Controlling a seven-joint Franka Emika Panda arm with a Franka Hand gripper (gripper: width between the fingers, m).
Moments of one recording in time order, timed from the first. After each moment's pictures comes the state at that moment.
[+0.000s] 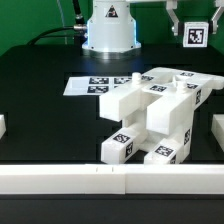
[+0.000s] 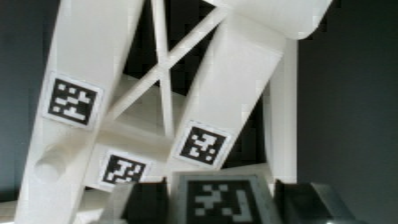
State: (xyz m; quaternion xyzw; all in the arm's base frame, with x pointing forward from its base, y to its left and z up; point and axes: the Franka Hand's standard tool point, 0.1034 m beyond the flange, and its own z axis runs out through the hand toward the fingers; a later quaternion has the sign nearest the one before) arm 0.572 0.088 0.164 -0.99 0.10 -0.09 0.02
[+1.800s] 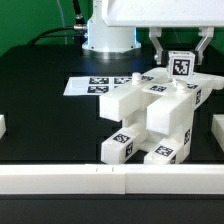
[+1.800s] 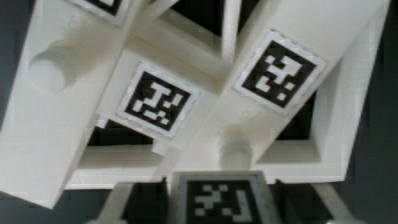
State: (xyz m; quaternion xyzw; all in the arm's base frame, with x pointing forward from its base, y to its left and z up) arm 0.619 0.055 0.137 -0.99 0.04 -0.10 -0.01
